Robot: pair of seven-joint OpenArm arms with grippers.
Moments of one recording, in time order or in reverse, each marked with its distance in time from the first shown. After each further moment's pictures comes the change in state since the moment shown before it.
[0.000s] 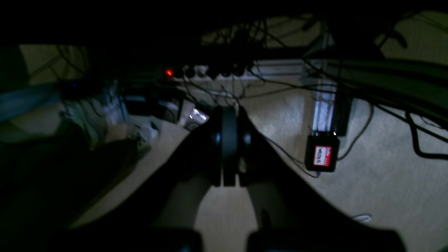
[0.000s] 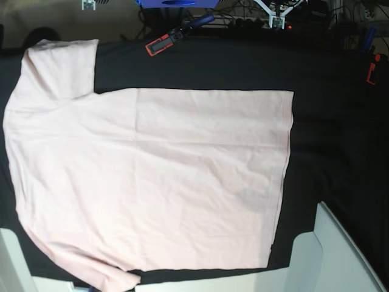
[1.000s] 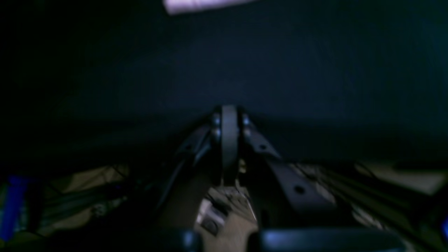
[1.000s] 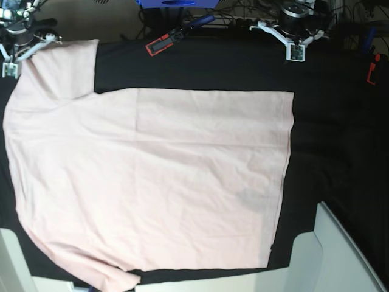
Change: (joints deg) left arm 8.0 0.4 -3.4 34.9 0.2 -0.2 1.0; right arm -1.6 0.0 20.6 50.7 0.5 13.8 -23.7
